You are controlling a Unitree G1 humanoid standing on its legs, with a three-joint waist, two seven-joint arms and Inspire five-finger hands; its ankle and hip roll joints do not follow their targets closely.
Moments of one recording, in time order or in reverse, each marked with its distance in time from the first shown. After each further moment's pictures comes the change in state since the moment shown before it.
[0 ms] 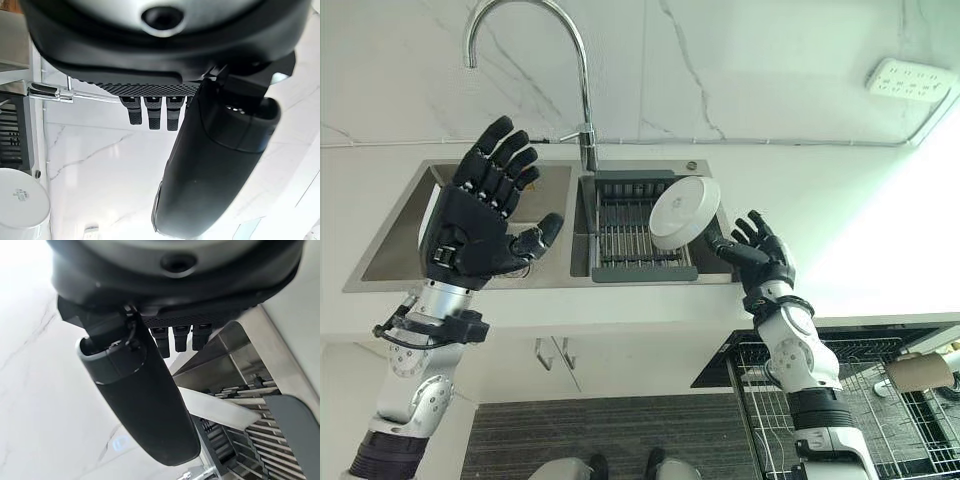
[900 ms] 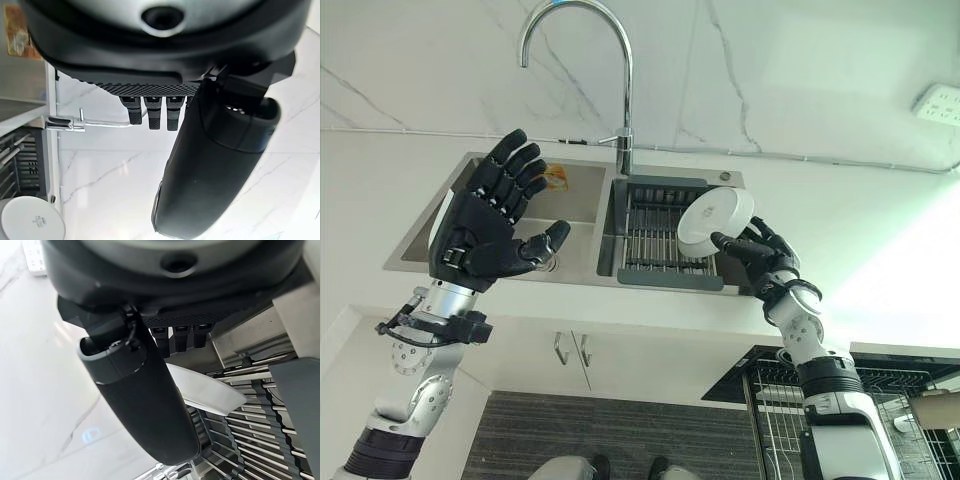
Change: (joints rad) left arm -0.003 0.051 -0.034 0.018 -0.003 0.019 0.021; right arm -0.170 -0.088 0.044 0.275 0.031 0.068 0.044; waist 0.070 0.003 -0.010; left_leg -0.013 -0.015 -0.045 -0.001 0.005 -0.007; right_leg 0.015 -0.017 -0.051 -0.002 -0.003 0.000
